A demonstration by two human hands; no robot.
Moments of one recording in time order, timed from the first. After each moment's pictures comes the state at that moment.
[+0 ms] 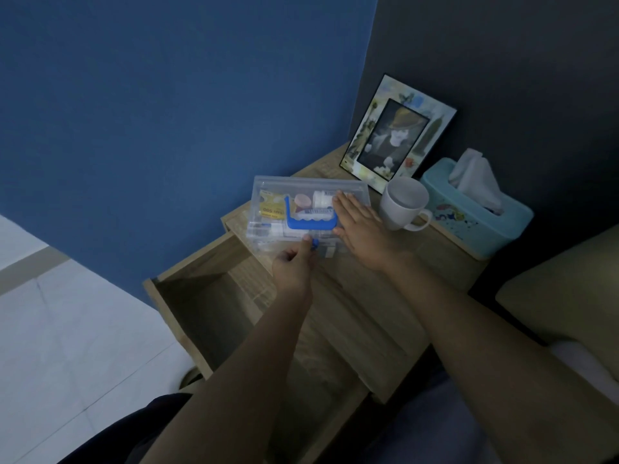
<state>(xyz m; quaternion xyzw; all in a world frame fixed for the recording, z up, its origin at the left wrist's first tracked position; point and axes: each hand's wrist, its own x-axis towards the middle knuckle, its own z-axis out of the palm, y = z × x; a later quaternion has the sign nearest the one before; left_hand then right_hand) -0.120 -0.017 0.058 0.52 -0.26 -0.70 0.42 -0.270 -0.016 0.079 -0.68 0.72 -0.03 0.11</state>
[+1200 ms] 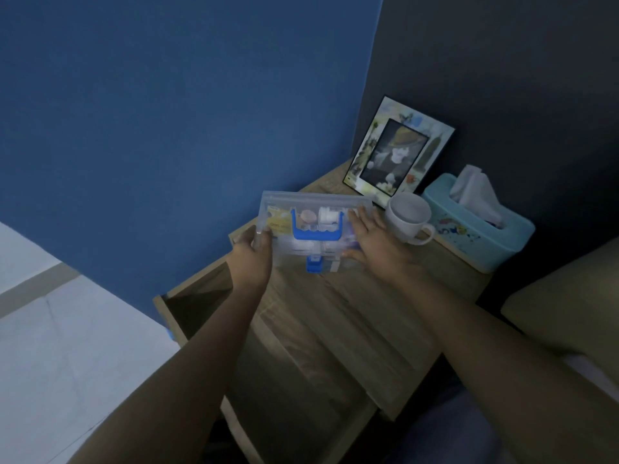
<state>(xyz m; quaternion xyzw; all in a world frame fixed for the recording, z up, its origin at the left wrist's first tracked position) -0.063 -0.073 0.087 0.64 -0.56 -0.40 0.34 -0.272 -0.016 0.095 -0.64 0.76 -0.01 0.13</state>
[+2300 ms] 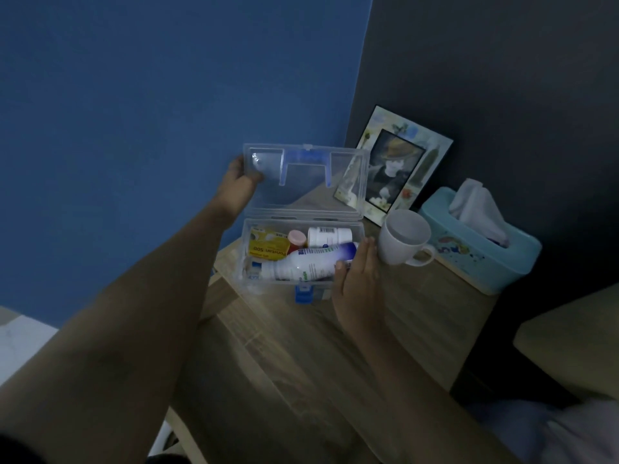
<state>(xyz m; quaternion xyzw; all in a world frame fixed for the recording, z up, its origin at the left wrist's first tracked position) -0.115 -0.249 0.100 0.44 -0.64 -0.54 0.34 -0.230 -0.016 0.041 -0.44 0.83 -0.33 0.07</state>
